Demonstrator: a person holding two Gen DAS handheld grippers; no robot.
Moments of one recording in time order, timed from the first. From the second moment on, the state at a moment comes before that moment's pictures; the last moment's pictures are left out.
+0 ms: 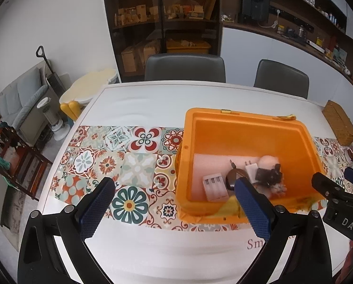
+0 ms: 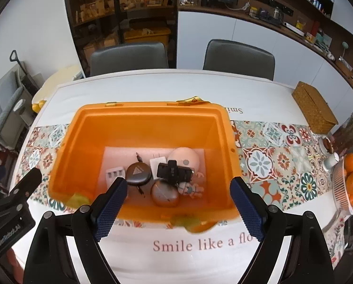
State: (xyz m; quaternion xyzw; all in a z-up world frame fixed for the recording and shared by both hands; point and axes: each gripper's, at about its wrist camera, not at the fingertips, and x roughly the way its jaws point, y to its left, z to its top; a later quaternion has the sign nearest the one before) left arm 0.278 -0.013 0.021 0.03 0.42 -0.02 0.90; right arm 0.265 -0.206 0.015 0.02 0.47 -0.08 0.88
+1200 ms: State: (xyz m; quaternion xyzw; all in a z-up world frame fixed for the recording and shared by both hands) left arm 0.183 -0.010 0.032 0.06 0.42 -0.03 0.91; right arm 0.147 -0.215 0.033 0.05 0.45 -0.09 0.88
